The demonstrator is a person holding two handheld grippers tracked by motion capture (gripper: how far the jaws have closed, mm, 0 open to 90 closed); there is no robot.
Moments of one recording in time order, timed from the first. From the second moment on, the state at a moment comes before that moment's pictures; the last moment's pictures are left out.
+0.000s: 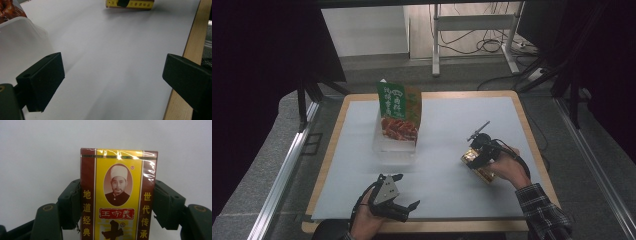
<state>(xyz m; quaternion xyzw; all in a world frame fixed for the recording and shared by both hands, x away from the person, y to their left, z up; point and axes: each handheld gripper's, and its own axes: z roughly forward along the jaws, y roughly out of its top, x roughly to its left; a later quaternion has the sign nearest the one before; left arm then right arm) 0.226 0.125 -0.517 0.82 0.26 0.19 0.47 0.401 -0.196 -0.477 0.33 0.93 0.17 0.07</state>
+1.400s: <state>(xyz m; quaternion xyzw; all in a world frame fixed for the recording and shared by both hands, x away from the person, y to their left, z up) 0.226 0.127 -0.517 0.82 0.27 0.19 0.47 0.387 -0.179 -0.427 0.25 0.87 0.40 0.13</state>
